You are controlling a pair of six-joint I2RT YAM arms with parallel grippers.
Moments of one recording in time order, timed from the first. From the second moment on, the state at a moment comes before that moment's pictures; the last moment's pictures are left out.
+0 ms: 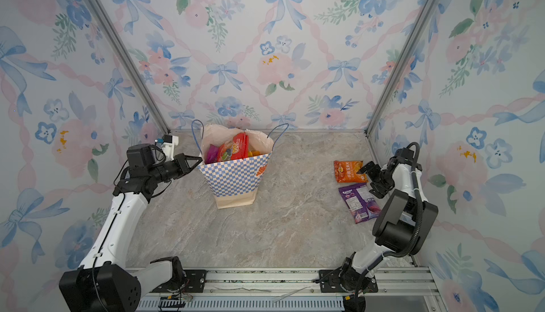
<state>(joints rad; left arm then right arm) 0.15 1.15 1.01 -0.41 0.81 -0.46 -0.51 1.73 1.32 -0.88 -0.42 0.43</state>
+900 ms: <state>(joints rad) 0.15 1.14 1.01 -0.41 0.81 -0.48 -0.47 2.13 1.71 -0.88 -0.34 0.37</state>
